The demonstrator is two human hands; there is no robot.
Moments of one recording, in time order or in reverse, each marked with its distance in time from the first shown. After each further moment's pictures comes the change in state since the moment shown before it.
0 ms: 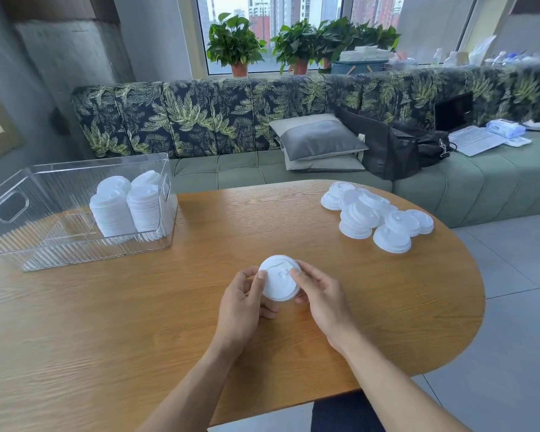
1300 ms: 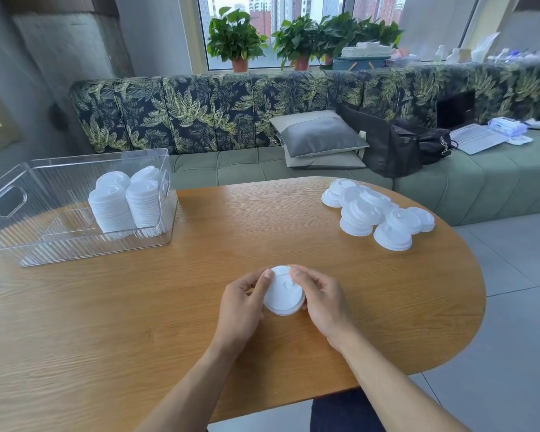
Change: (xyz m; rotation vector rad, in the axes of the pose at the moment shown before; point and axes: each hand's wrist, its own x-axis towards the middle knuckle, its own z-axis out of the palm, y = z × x) left_hand -0.009 0.008 -0.003 0.130 -0.014 0.073; right_hand -0.001 0.007 -0.001 -0.104 -0.018 -0.090
